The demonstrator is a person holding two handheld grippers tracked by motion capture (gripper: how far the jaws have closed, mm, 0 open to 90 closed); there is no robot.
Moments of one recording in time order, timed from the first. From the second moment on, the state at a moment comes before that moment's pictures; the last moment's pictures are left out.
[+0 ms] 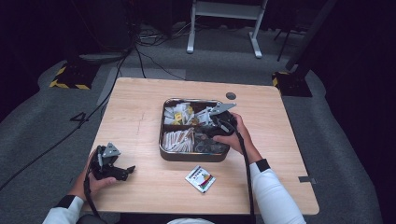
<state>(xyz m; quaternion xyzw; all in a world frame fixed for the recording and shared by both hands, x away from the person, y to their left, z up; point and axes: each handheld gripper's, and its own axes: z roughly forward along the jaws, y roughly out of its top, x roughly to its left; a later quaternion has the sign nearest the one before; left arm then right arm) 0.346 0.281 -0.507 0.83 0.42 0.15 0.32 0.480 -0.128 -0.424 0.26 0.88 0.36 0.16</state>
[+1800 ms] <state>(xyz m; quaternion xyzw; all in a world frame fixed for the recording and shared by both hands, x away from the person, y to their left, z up) 0.346 0.282 -0.506 0.84 0.42 0.15 0.32 0.415 -0.237 -0.428 0.28 0.87 0.35 0.20</state>
